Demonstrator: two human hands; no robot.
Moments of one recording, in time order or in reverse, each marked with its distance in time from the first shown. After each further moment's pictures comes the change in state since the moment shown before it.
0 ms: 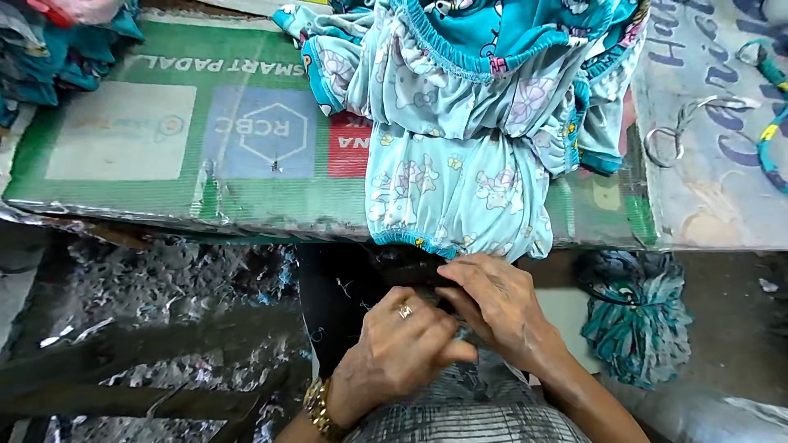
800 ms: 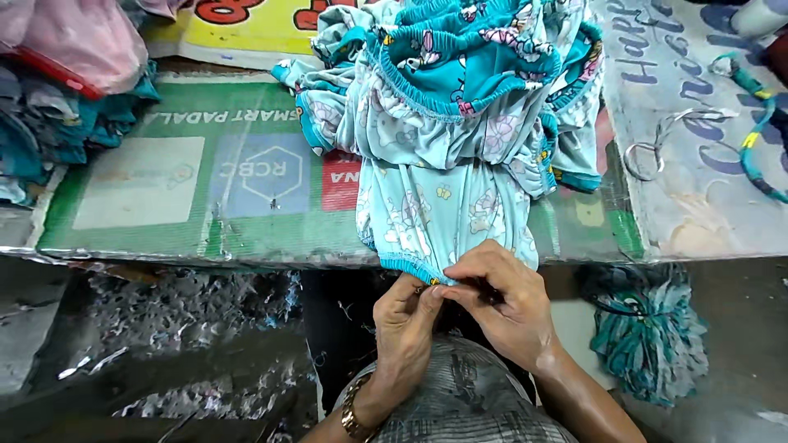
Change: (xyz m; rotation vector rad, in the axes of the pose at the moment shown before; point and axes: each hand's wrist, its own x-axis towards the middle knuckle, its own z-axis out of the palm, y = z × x) left_hand 0.048 0.011 0.037 -0.964 0.449 -0.618; right_hand 0.027 0.005 -0.019 0.484 0.214 0.155
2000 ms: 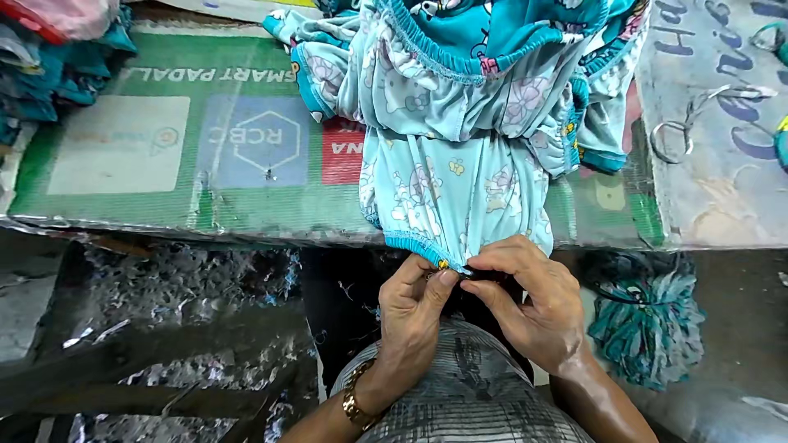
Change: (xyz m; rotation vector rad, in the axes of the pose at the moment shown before) left_hand -0.006 0.004 0.001 -0.108 0.006 -0.067; right_hand -0.012 -0.003 -0.007 -0.204 0.000 -0.062
